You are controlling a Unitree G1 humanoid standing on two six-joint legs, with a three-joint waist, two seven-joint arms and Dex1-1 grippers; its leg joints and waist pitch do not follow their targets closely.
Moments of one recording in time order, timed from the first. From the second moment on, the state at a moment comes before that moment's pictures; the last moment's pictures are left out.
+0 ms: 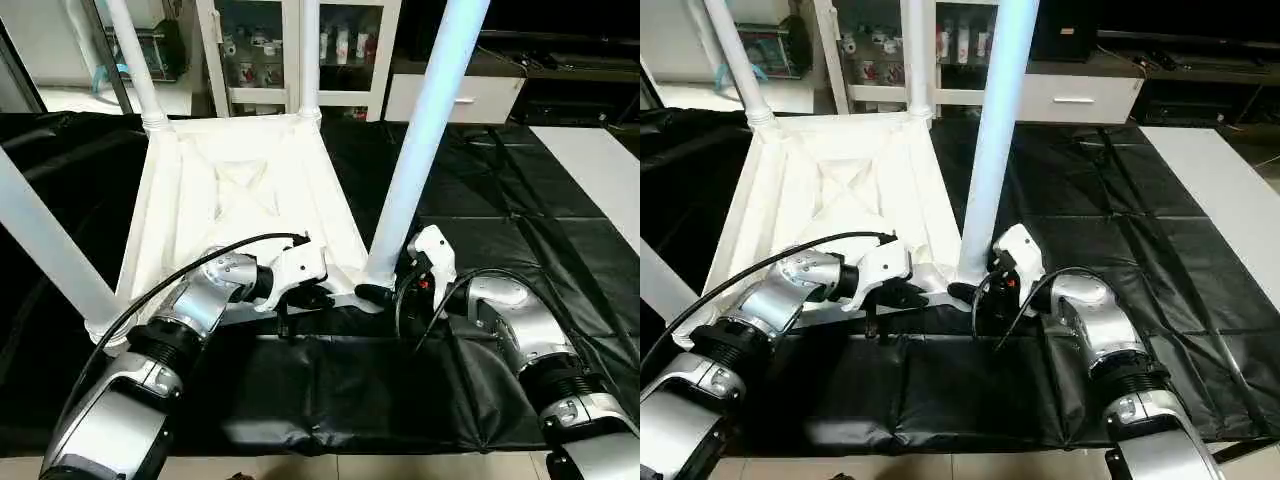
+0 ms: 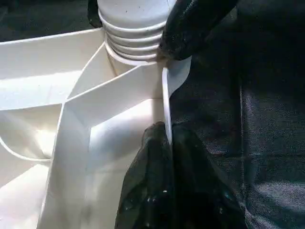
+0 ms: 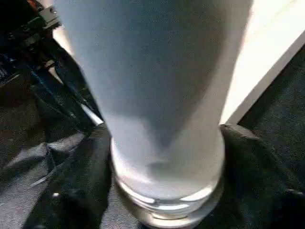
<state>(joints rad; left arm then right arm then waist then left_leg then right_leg) -0.70 0.29 -0.35 0.74 0.15 -0.02 -1.11 -0.55 -0.32 0.15 0.69 0.18 0.10 0.97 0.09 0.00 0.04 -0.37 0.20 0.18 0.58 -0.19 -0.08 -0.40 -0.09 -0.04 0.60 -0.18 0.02</state>
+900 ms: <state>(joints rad) -0.74 0.25 -0.28 0.81 0.13 0.12 -0.98 -0.55 -0.05 0.07 0.74 0.12 0.03 0.39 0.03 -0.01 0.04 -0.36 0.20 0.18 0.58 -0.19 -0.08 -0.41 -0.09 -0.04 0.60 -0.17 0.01</state>
